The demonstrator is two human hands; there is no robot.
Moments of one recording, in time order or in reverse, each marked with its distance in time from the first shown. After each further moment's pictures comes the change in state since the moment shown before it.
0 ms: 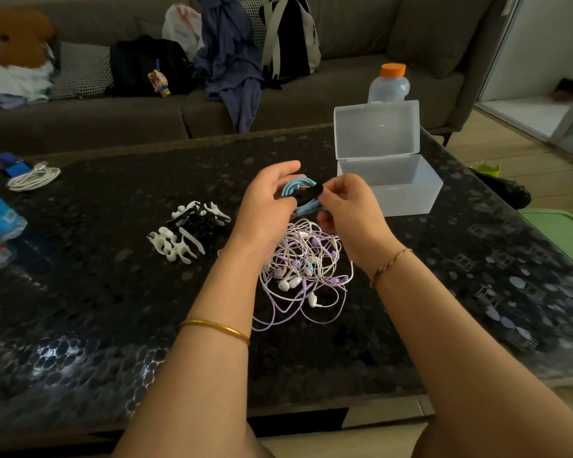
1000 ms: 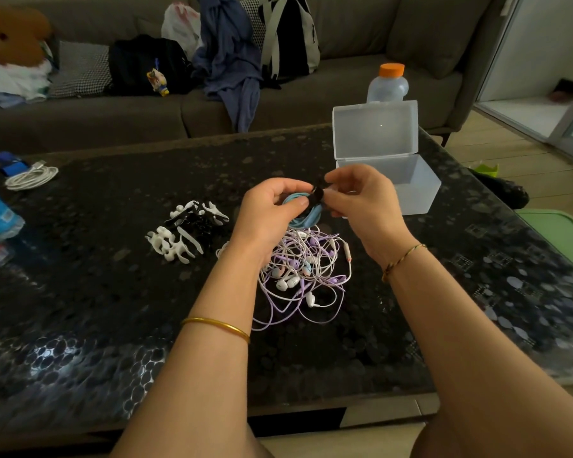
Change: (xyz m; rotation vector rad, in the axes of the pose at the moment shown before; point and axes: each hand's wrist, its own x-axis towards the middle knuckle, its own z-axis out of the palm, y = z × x) left_hand 0.001 -0.008 0.000 0.036 -0.022 -0.035; right_hand 0.005 -0.001 -0.019 -0.152 0.060 -0.187
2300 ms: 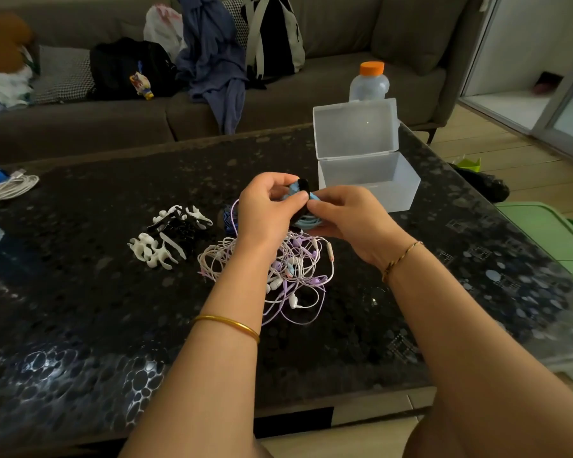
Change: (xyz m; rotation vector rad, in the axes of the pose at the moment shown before) left_hand 0.004 0.006 0.033 0.025 0.153 0.044; right_hand 0.000 0.010 -0.018 0.109 -0.263 0.204
